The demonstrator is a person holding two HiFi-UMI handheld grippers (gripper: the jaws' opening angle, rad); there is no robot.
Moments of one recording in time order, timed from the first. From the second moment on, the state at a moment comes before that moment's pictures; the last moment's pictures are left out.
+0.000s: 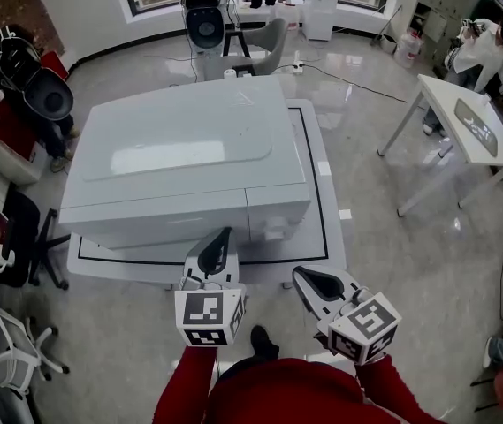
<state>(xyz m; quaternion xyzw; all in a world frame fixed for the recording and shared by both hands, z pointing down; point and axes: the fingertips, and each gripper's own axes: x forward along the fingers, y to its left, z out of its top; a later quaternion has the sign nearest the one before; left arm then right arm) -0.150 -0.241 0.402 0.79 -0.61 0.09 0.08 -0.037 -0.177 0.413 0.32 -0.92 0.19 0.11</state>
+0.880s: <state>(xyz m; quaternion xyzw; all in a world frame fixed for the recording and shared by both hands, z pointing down) -0.158 -0.193 0.388 0.81 -0.58 0.06 0.07 -0.034 -0.159 0.405 0.31 -0.93 0.17 0.10</state>
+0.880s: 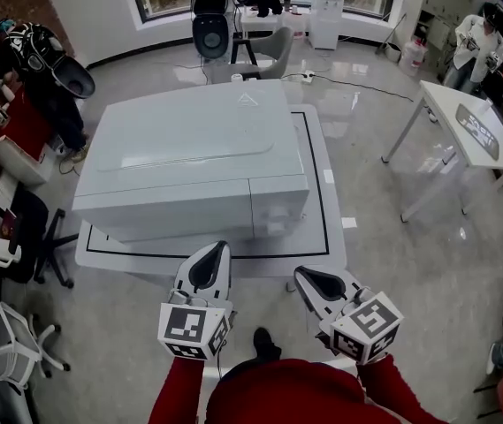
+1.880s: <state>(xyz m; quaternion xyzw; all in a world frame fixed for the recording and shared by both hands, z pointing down) -0.169 -0.080 0.380 0.79 -0.61 0.05 0.08 0.007 -0.126 0.409 0.32 -0.93 0.18 0.09</state>
